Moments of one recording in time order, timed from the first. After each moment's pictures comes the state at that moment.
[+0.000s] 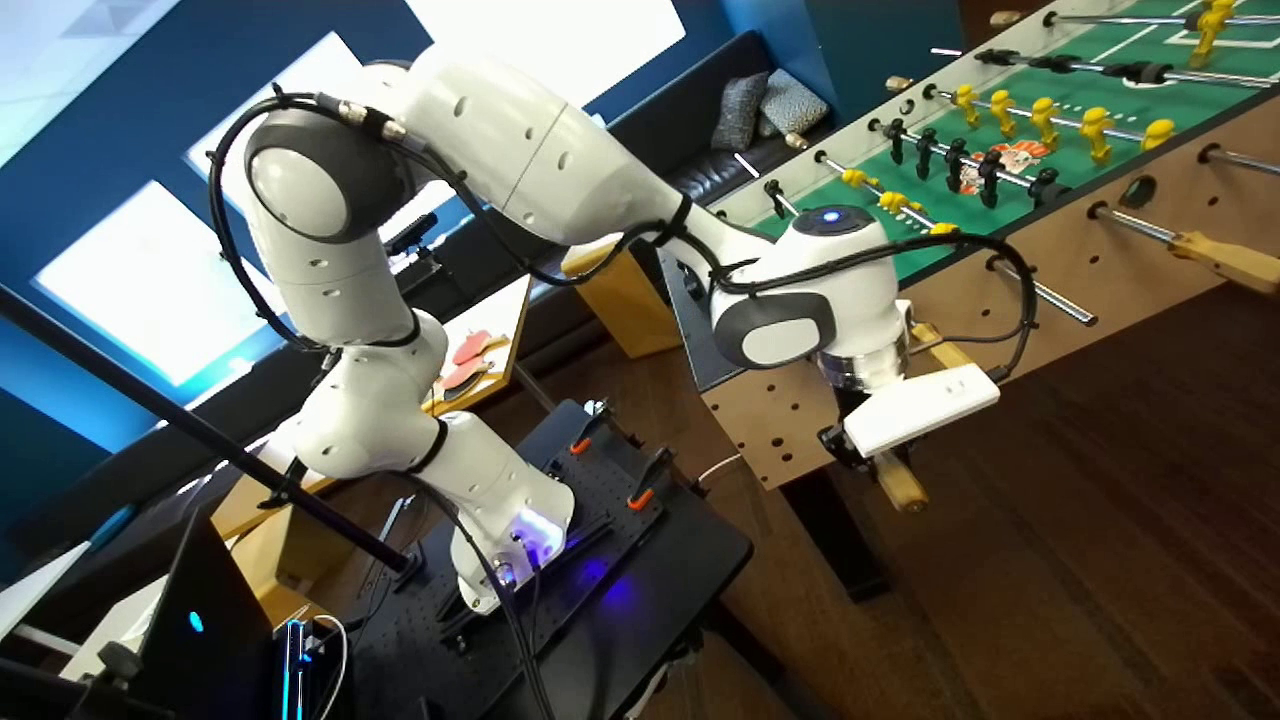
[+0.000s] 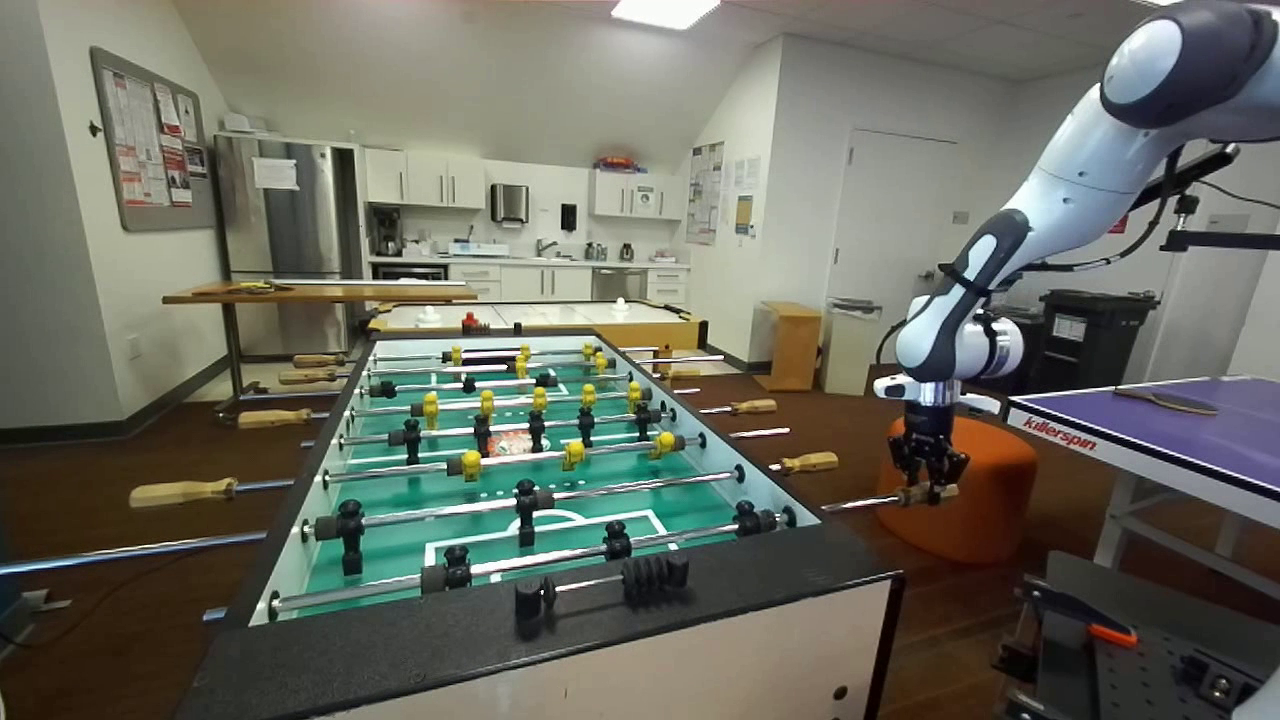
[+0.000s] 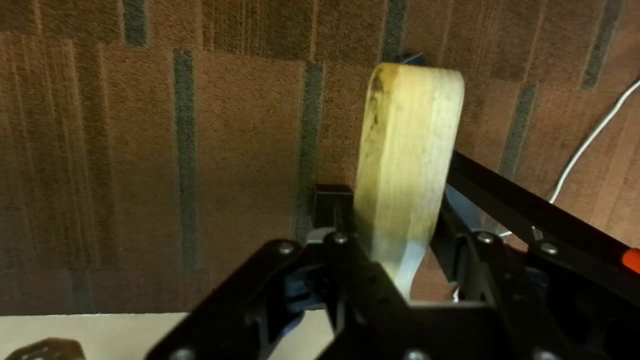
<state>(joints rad) -0.82 0.60 0.02 -2.14 -0.13 2.62 -1.81</state>
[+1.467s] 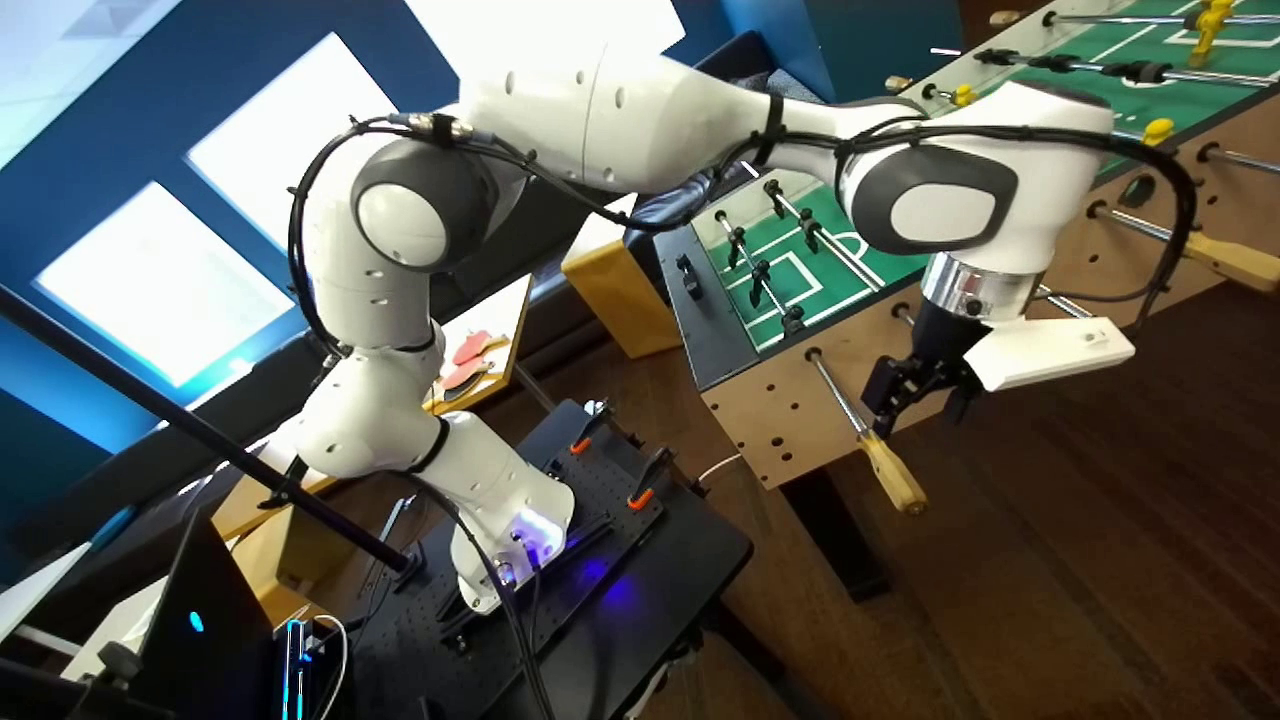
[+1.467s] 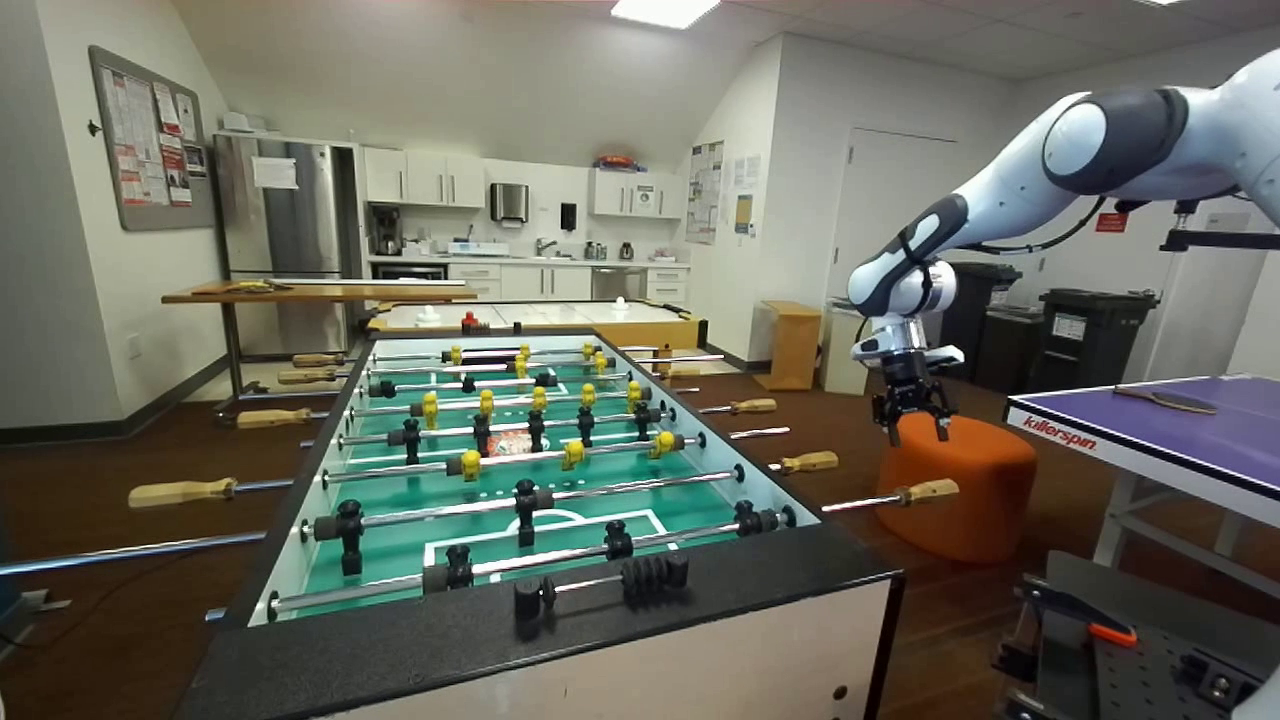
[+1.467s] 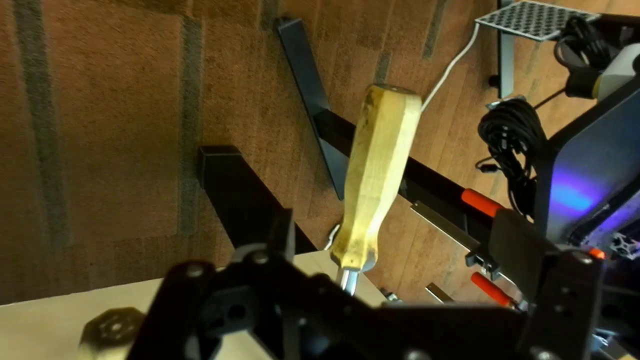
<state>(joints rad) -0.76 0.81 -0.05 -1.49 -0.04 1.80 -1.98</state>
